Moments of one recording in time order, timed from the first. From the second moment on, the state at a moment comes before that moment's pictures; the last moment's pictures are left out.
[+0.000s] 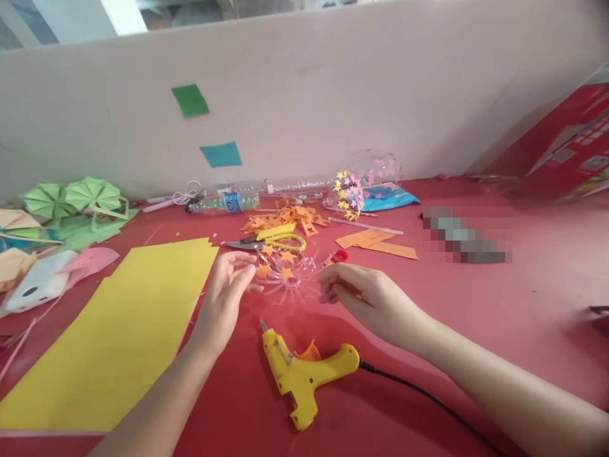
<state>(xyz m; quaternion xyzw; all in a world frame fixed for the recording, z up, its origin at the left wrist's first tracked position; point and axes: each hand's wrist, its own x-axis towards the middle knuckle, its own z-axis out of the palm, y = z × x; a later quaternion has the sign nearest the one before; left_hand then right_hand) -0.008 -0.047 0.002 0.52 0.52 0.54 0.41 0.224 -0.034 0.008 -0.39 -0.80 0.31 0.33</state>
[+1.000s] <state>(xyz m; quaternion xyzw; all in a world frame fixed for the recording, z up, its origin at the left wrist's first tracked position) -0.022 -0.029 -0.005 0.47 0.59 0.50 0.42 0.228 -0.015 0.012 -0.50 -0.74 0.30 0.33</state>
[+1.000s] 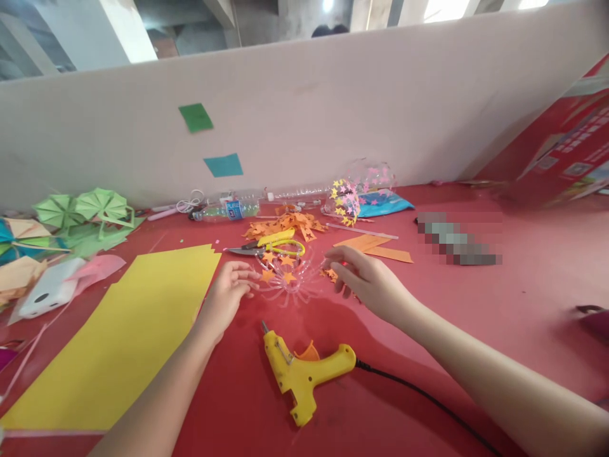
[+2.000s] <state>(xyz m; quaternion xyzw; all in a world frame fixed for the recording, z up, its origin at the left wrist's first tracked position) -0.008 -0.058 0.019 0.56 0.50 0.60 0.27 0.258 0.005 -0.004 -0.54 -0.82 0.03 0.19</state>
